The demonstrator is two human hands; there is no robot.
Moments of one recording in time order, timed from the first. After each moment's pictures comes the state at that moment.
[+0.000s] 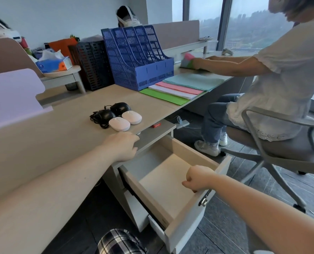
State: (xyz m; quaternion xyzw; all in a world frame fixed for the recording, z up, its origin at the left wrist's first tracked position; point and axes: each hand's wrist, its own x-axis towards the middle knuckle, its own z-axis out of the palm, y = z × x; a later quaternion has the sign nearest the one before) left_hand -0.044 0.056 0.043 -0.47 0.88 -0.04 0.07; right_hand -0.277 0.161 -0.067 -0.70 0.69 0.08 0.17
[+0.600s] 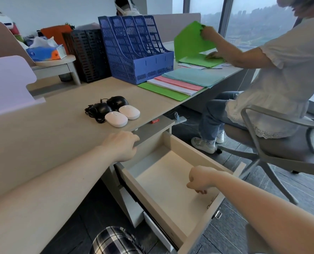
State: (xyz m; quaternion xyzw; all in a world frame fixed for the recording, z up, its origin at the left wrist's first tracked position) left_hand -0.048 0.047 0.023 -0.47 0.88 -0.02 0.06; right_hand -0.291 0.154 -0.073 -0.65 0.69 0.15 0.28
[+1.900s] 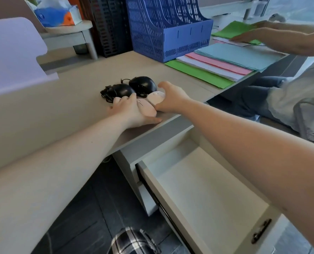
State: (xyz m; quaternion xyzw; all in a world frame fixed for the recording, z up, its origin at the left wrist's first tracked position) left_hand -0.033 -0.065 0.023 -0.66 0.75 0.09 -0.06; right_hand -0.180 -0.064 0.027 -0.66 0.70 -0.23 0.18
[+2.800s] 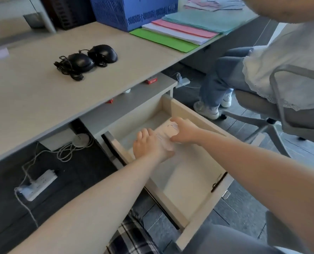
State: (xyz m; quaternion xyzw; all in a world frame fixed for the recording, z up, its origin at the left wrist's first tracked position) left_hand -0.145 0.078 -0.128 -0.65 0.75 0.14 -0.01; right_hand -0.283 0.069 -0.120 -0.57 0.75 -0.11 0.32
